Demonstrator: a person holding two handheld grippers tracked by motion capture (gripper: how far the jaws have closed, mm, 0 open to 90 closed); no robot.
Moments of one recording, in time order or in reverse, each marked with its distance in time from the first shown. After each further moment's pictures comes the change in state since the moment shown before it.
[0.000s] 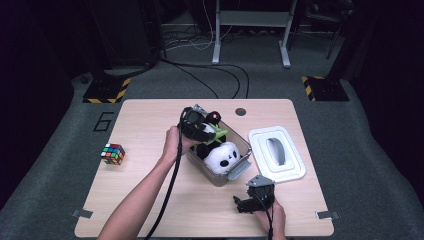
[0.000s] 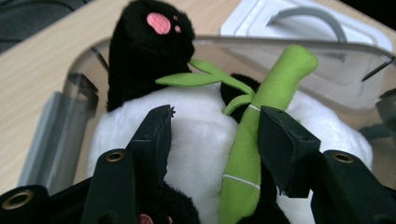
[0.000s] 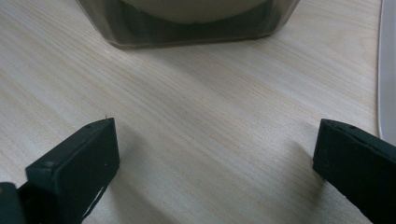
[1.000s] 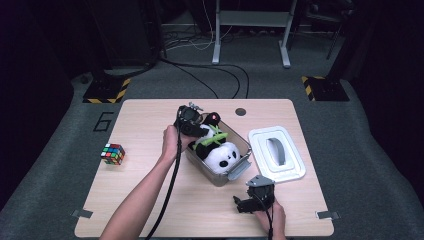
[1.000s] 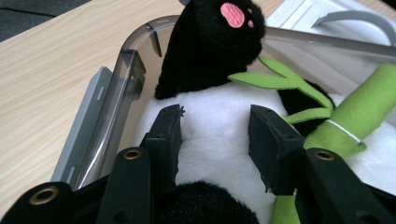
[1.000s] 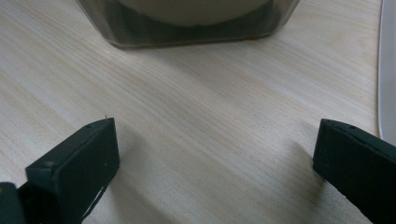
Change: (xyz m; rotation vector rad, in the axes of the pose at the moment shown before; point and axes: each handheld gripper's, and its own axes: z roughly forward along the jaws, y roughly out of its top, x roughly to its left) left arm 0.017 -0.002 0.007 0.028 0.103 -0.089; right arm 0.000 0.000 0.000 0.000 0.000 -0.002
